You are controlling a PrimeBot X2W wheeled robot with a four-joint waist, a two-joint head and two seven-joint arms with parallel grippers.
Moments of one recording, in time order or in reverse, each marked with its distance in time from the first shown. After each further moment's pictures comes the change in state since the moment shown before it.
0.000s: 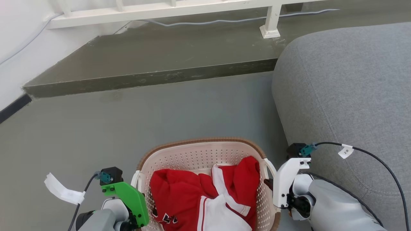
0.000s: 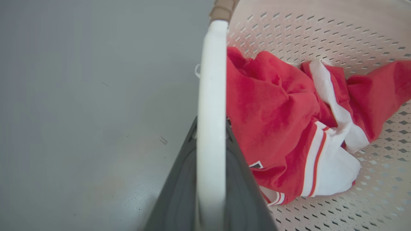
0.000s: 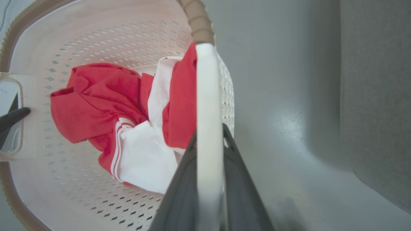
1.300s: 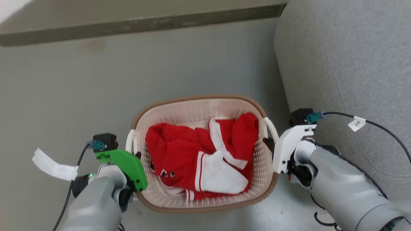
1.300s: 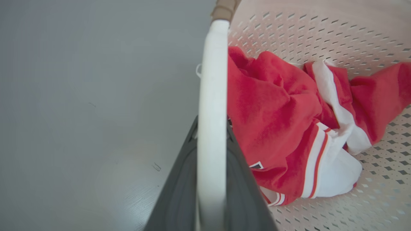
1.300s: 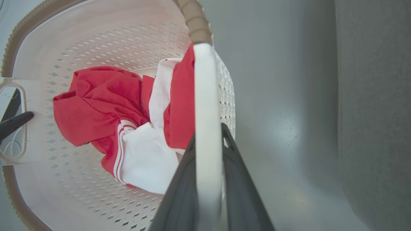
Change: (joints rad) left arm -0.133 0.003 -0.020 -0.010 -0.025 0.023 -0.106; right arm -0.126 -0.030 0.021 -0.040 0.017 0.000 -0.101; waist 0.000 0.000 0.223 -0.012
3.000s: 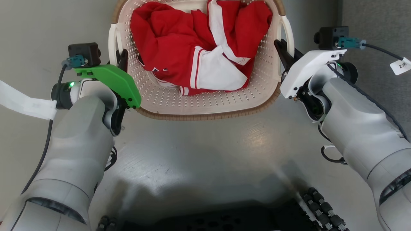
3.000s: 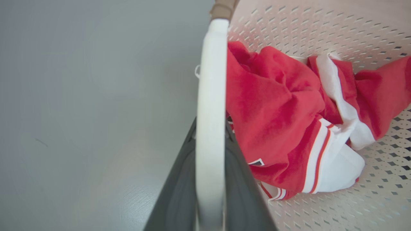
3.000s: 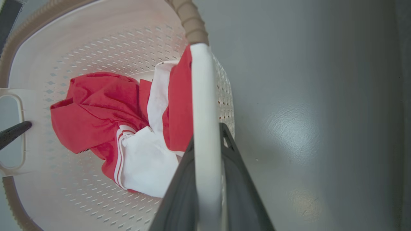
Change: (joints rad) left arm -0.365 0.001 -0.012 -0.023 0.060 0.031 -0.185; right arm -0.304 -0.061 -0.007 -0.048 -0.003 0.000 -0.281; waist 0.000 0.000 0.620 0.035
